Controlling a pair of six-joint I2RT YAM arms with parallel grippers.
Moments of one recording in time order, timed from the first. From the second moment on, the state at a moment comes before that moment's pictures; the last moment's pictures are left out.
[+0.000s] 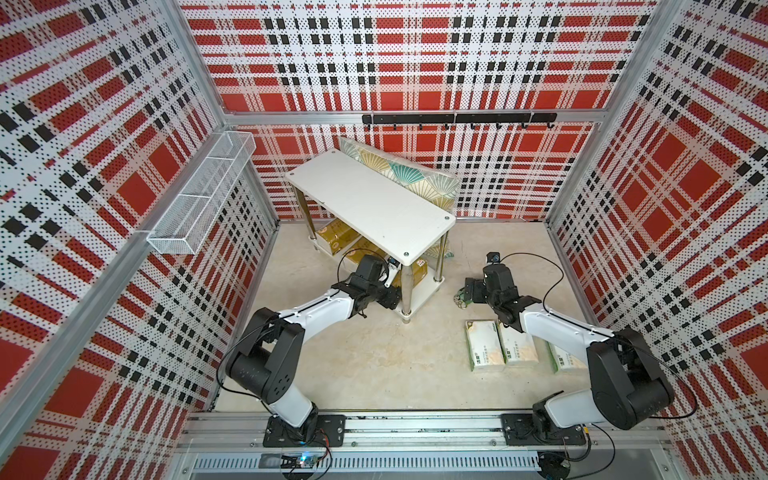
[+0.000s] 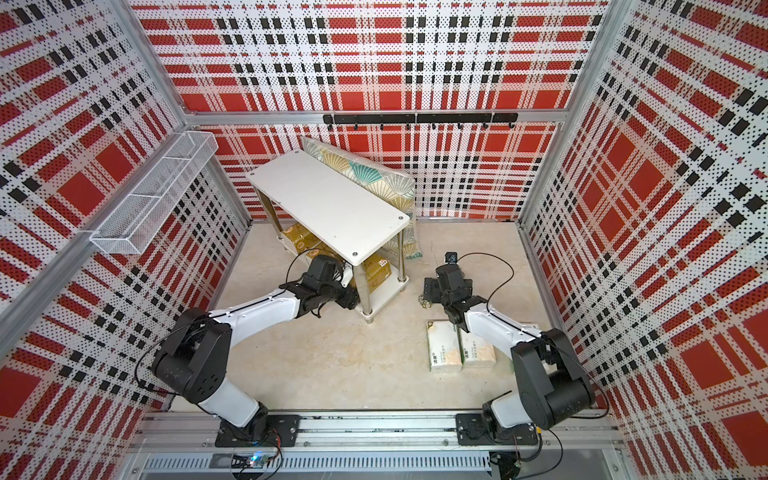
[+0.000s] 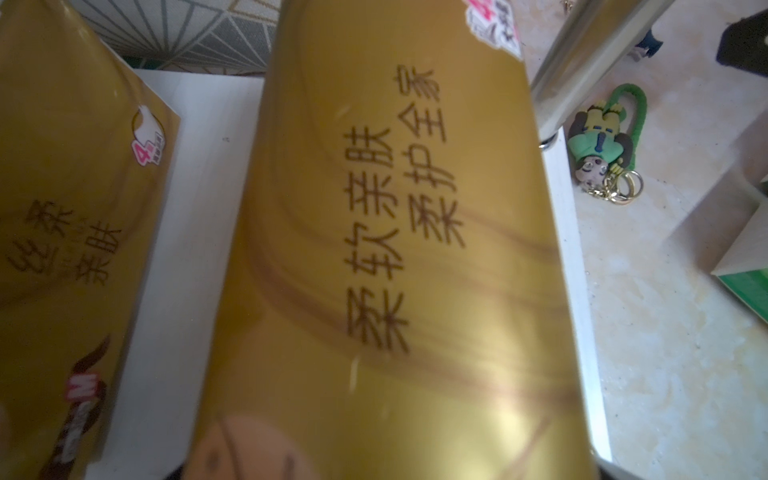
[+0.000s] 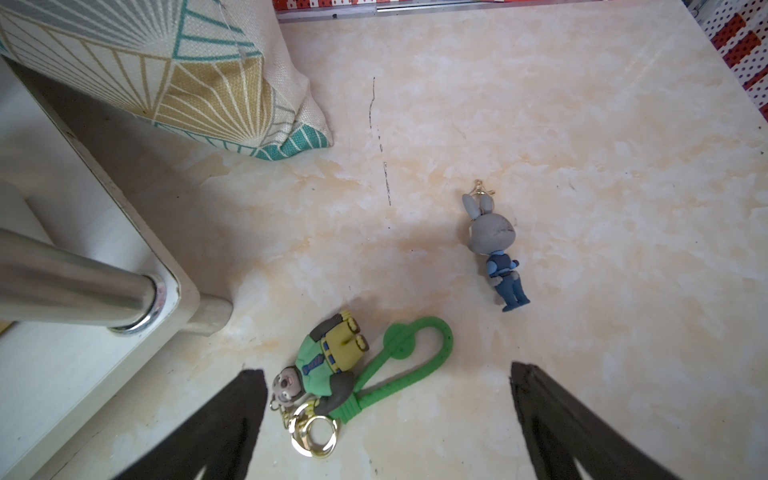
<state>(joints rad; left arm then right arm) -0.49 1.62 0.96 -0.10 0.15 0.12 0.39 1.44 0.76 -0.01 0.29 0.30</state>
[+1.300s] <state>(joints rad) -0.49 1.63 0.96 -0.10 0.10 0.12 0.39 1.44 0.76 -0.01 0.29 0.30</state>
